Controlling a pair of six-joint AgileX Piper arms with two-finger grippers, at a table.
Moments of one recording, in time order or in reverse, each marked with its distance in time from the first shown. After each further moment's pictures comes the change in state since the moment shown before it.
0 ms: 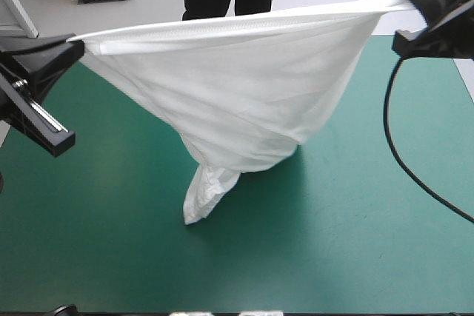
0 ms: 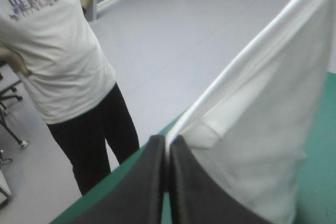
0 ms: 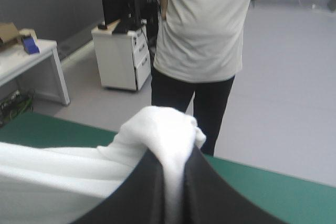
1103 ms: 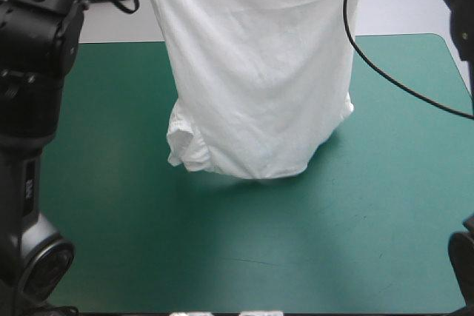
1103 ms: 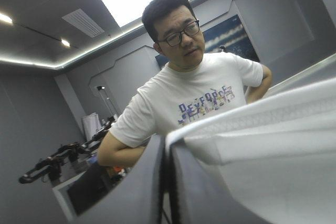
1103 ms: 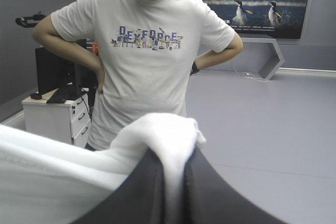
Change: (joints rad) left arm 0.217 0.546 -0.368 0.408 -0.631 -0.138; right arm -0.017 0.415 -0.219 -0.236 -0.409 0.107
